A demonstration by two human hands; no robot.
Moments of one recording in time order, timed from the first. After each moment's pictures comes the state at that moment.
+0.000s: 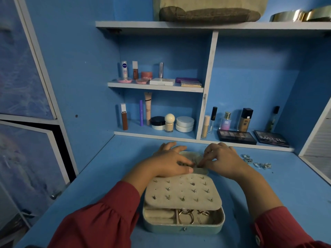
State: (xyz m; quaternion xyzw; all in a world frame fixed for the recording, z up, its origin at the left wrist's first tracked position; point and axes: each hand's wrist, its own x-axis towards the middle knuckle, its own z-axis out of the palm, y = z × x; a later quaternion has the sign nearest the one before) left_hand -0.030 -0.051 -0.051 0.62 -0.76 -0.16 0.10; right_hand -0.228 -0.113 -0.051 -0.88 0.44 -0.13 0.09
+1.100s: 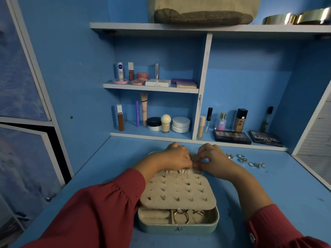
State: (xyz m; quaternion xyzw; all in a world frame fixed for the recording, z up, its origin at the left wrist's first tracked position) left_hand -0.058 -0.075 -0.037 0.62 -0.76 -0.18 0.06; right_hand -0.223 -0.118 -0.059 -0.88 0.42 -0.16 0.13
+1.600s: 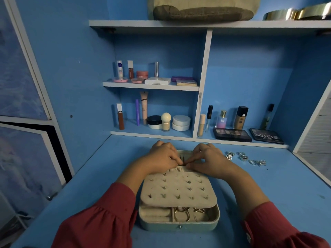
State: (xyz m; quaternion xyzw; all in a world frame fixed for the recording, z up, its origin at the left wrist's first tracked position) left_hand -0.027 -0.050 -0.049 0.64 -0.73 -0.17 0.19; right_hand -0.213 -0.106 -0.058 -0.90 0.39 -0.15 0.11
